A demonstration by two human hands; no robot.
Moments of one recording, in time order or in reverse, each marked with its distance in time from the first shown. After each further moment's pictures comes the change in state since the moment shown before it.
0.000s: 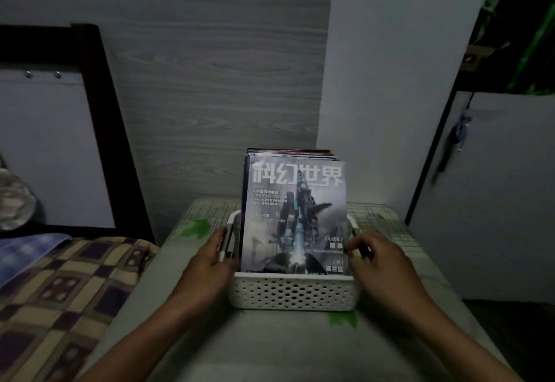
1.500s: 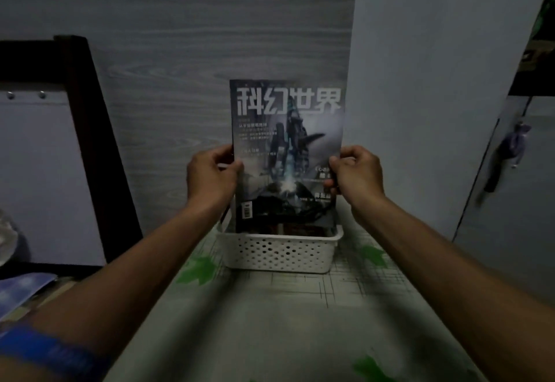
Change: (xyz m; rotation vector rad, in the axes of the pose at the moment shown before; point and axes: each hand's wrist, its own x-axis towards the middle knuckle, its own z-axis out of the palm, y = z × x) left_hand 0.183 0.106 -0.029 -0.046 0.405 0.422; right_hand 0.221 -0.071 0.038 0.609 0.274 0.113
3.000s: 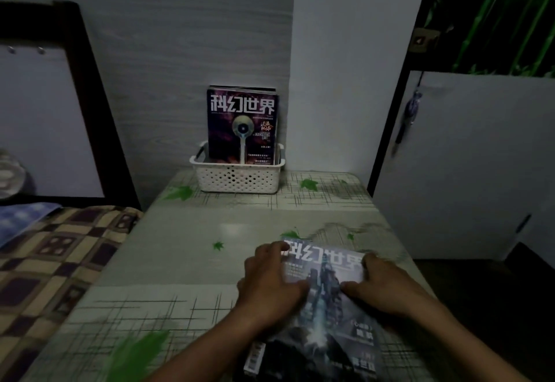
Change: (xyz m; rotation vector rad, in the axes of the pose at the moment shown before) left_hand -0.352 0.056 0.017 0.343 -0.658 -0.271; right_hand -0.268 0.061 -0.229 -0.954 -0.549 0.346
